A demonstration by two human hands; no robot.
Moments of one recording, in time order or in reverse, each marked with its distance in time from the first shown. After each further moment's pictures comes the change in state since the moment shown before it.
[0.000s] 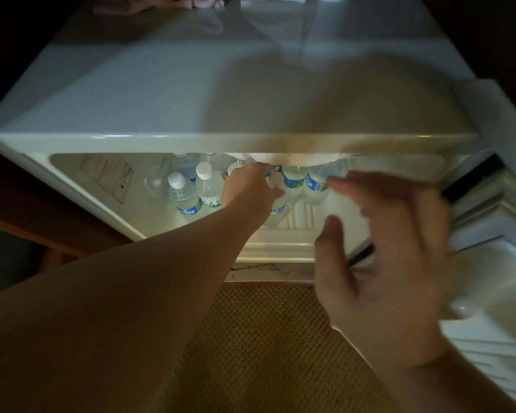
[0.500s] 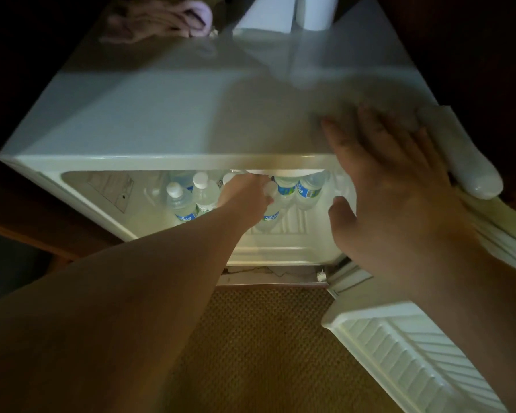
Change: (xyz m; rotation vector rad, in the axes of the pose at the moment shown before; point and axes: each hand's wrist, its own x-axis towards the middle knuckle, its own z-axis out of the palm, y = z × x) left_hand 0.011 -0.001 -0.003 0.124 -0.187 0.053; right_hand 0.073 0.024 -0.022 -0.496 -0.586 0.035
